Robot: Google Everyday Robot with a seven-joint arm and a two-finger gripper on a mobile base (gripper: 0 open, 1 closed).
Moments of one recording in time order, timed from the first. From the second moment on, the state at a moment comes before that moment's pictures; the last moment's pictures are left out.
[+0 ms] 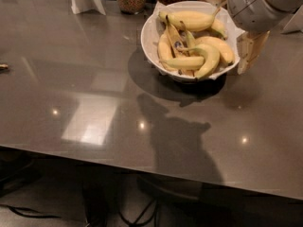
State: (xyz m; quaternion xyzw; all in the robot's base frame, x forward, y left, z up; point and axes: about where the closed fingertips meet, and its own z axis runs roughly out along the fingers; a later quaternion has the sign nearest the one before) arm 0.544 -0.137 1.009 -0.85 0.39 -0.22 0.27
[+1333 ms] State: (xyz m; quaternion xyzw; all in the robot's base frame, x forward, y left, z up) arm 0.596 -0.151 0.962 -0.88 0.28 -0.30 0.22
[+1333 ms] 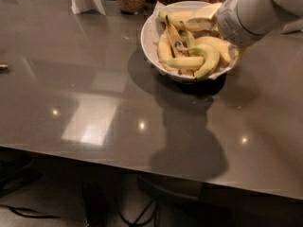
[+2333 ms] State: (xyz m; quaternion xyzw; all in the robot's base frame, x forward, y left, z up) arm 0.618 -0.159 0.934 -0.89 0.31 -0.25 0.23
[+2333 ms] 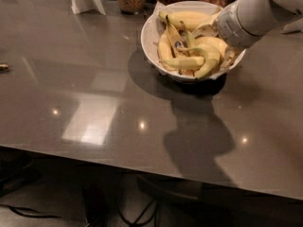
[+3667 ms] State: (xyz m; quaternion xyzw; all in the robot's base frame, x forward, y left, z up) arm 0.591 -0.167 0.894 -0.92 0.31 -0.19 0.17
